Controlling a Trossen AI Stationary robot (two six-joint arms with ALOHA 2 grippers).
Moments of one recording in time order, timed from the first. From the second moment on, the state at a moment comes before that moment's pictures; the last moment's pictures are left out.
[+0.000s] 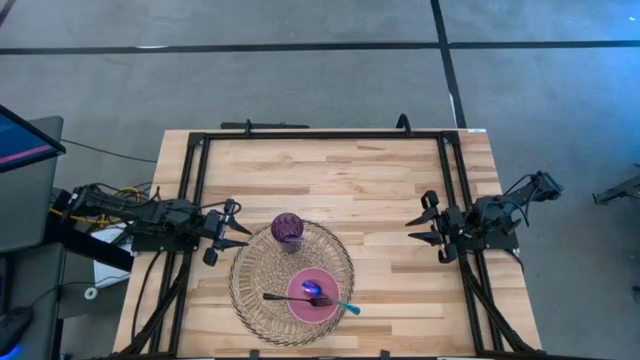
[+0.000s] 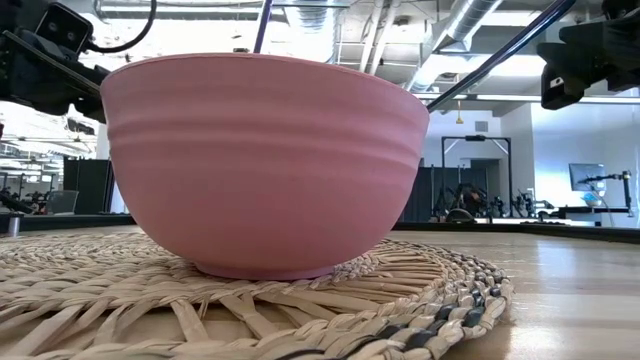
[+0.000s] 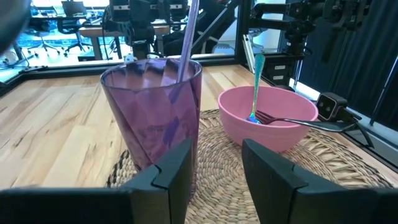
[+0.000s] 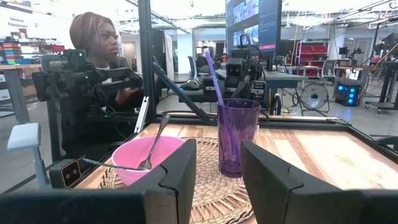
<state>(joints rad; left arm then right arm) -0.24 0.01 0.01 0.03 0.02 0.05 0.45 0.01 0.01 0.10 0.29 -0.03</state>
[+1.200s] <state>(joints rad) -0.26 0.02 0.01 0.05 0.02 0.05 0.45 0.01 0.01 0.10 0.29 -0.03</state>
